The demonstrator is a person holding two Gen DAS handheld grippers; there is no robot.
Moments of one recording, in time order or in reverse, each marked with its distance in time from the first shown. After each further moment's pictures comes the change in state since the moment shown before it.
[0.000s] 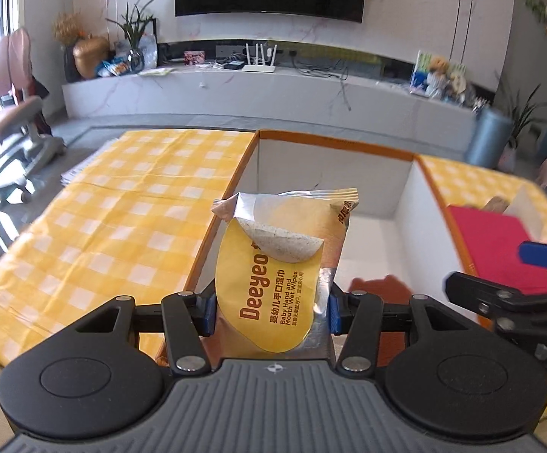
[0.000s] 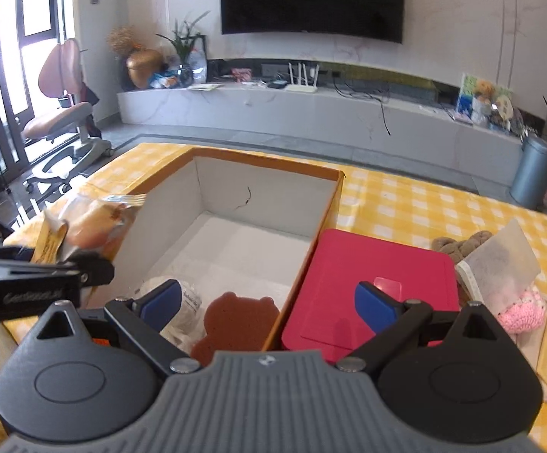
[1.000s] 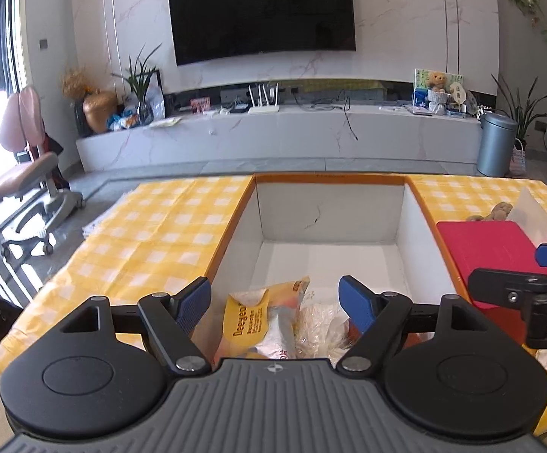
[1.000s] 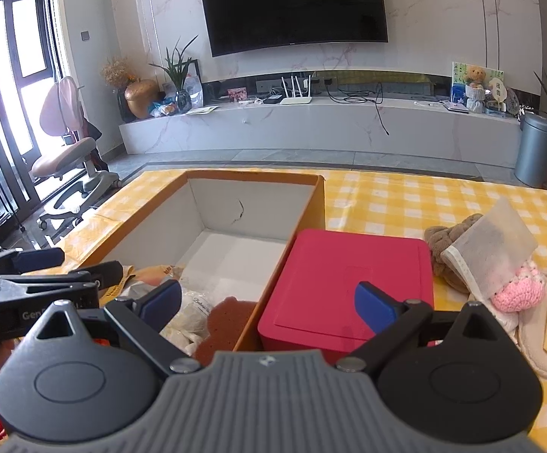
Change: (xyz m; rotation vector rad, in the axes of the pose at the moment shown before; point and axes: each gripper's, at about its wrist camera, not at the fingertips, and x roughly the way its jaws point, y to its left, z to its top) left arm -0.030 -0.028 0.005 0.089 -0.139 0.062; right arm -0.018 -0.034 -0.007 0.123 -0.051 0.052
